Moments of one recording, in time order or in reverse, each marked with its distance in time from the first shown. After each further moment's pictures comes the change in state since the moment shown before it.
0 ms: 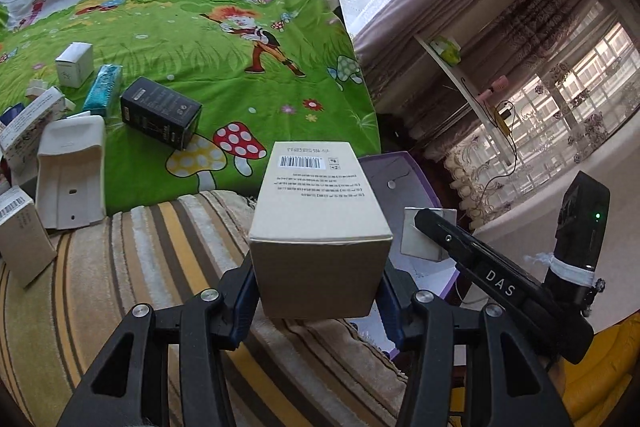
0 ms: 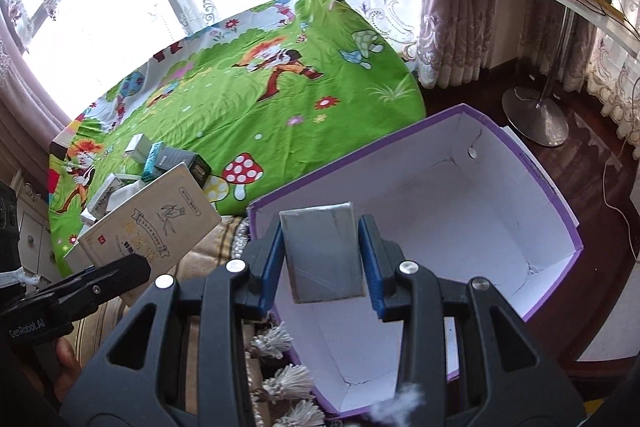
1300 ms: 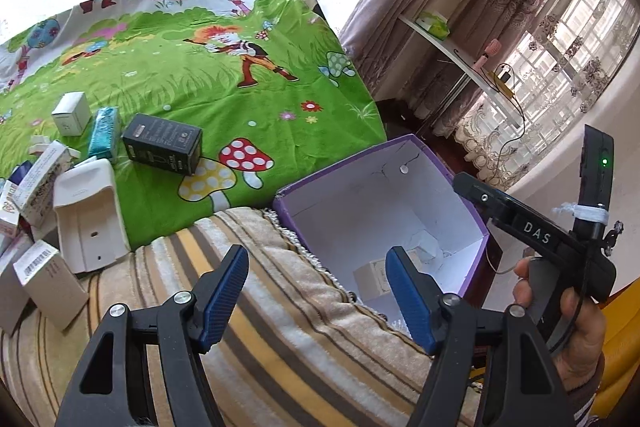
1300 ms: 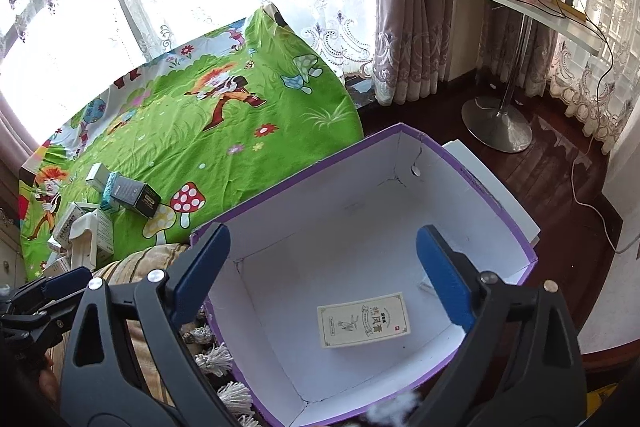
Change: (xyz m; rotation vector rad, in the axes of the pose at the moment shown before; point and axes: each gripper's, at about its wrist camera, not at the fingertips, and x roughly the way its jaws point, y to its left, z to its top) left arm -0.010 -0.001 0.003 0.165 -0.010 0.086; right arm -0.010 -0.026 0.011 0.013 -0.087 -0.114
